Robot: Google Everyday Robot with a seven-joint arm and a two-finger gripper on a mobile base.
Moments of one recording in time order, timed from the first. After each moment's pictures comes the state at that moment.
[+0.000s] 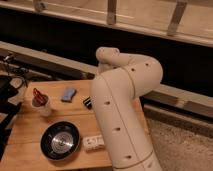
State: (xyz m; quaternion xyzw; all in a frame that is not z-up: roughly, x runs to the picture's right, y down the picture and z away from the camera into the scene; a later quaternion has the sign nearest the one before) arm -0.035 0.006 0.923 -0.36 0.22 0.68 0.60
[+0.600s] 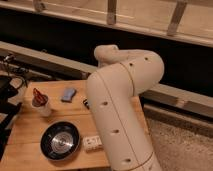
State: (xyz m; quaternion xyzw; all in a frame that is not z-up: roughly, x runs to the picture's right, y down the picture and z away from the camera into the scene) arm 0.001 0.001 0.919 -0.28 0.24 0.70 0.61
